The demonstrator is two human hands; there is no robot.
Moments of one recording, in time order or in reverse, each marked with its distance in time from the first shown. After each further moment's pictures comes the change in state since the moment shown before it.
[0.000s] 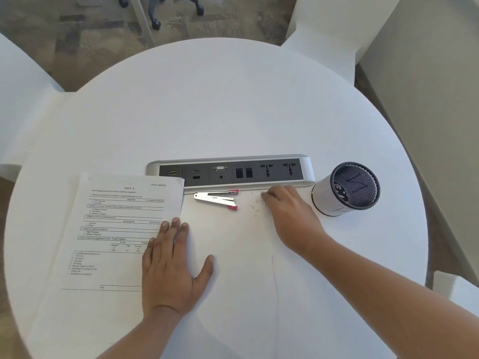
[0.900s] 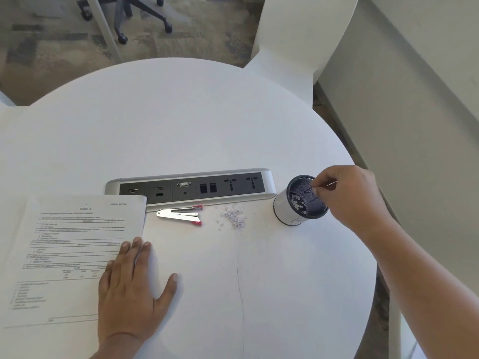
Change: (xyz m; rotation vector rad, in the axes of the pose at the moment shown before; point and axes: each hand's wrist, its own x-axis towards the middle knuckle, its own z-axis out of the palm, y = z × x) left_hand 0.003 0.003 -0.002 -0.020 -0.063 0.014; right_hand -0.031 0.088 -0.134 0.303 0.198 0.600
